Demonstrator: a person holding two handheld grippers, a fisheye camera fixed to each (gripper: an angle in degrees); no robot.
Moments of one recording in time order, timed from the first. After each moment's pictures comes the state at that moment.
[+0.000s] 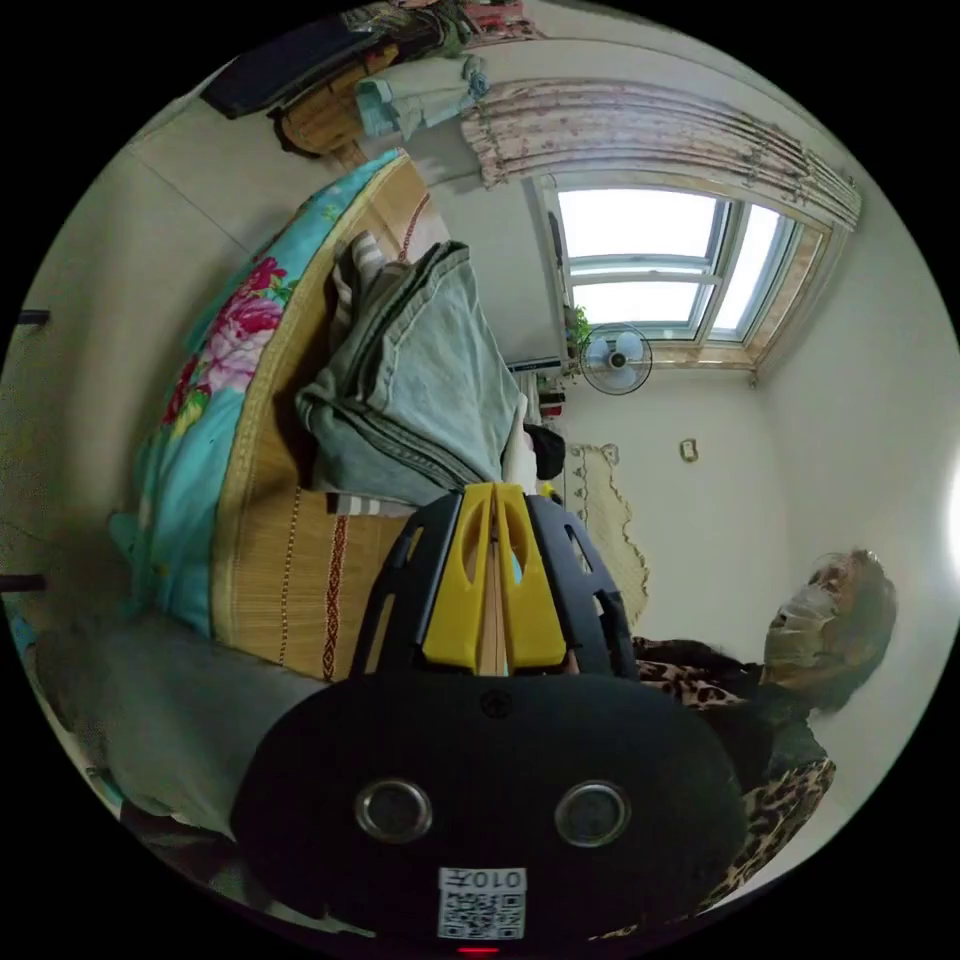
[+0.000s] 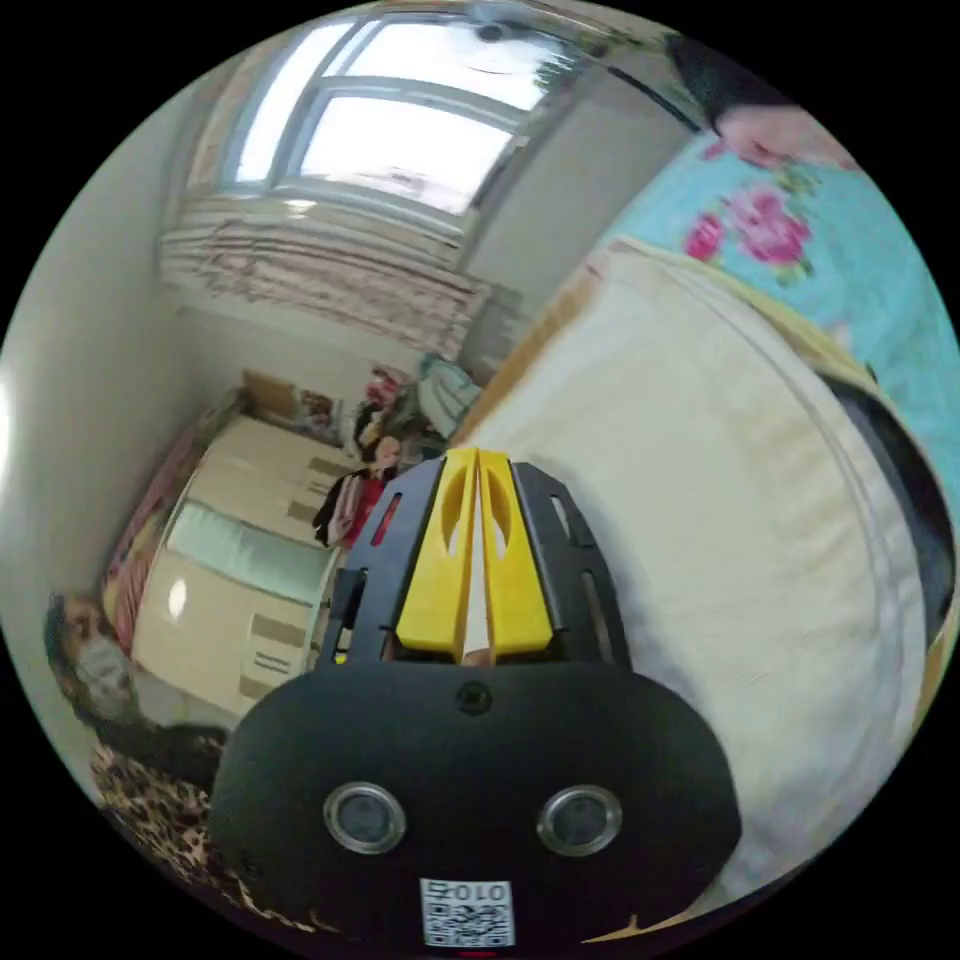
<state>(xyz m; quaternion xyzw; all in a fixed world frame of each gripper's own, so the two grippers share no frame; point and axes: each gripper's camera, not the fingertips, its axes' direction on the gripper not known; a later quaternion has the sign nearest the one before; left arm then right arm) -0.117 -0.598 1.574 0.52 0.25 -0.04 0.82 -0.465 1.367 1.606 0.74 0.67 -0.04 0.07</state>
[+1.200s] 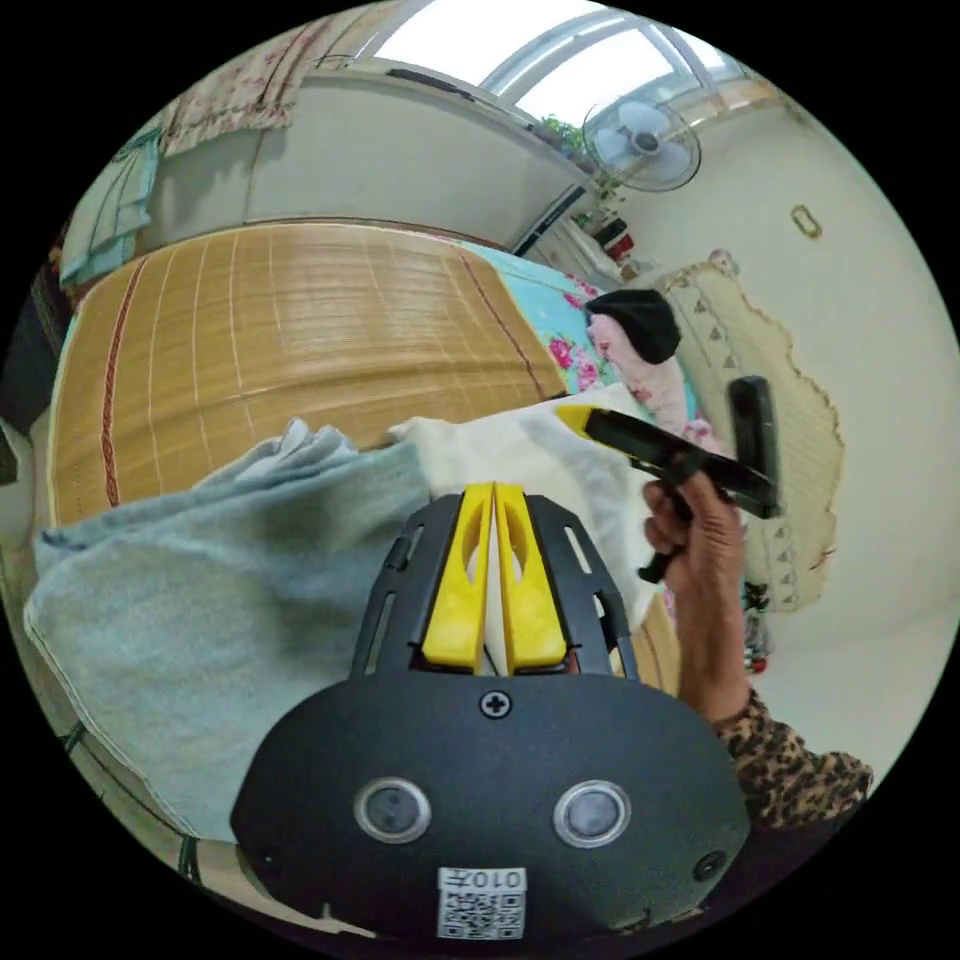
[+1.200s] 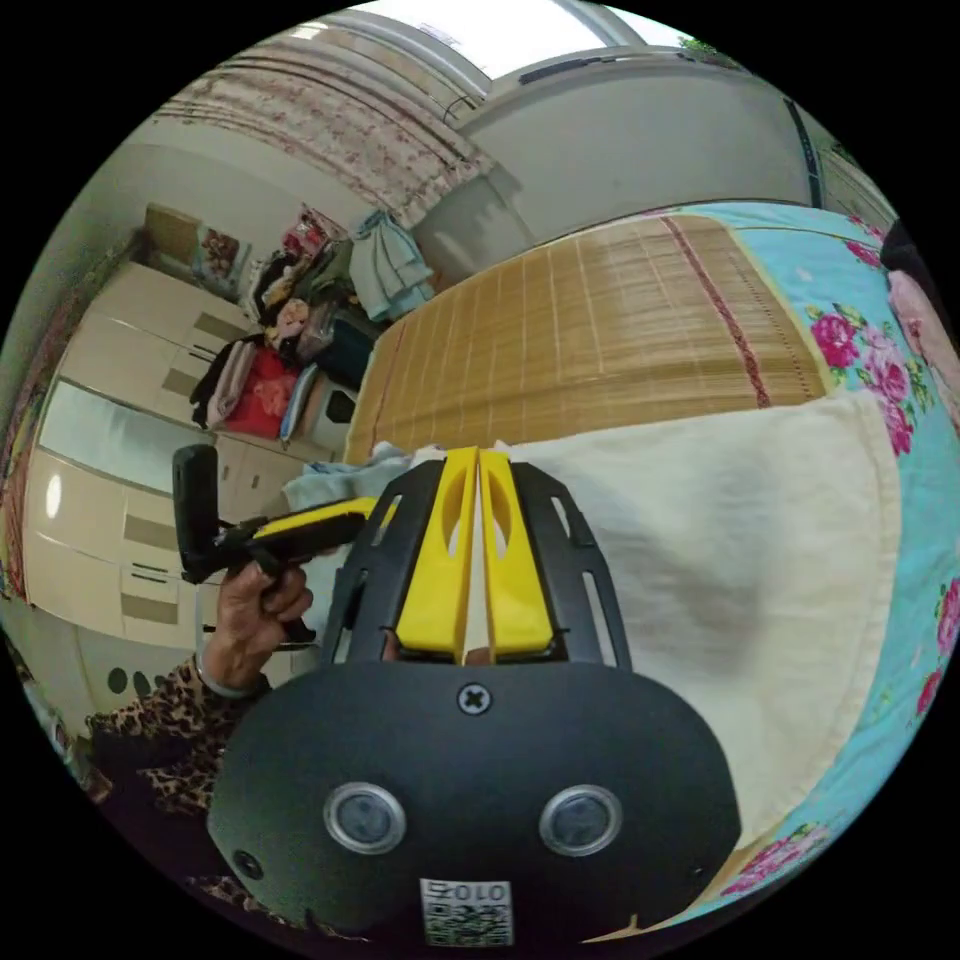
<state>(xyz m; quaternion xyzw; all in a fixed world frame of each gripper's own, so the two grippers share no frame) 0.141 -1.110 1.258 0.39 -0.12 0.06 0.91 -0.604 1.169 1.176 0.60 0.77 0.22 0.04</state>
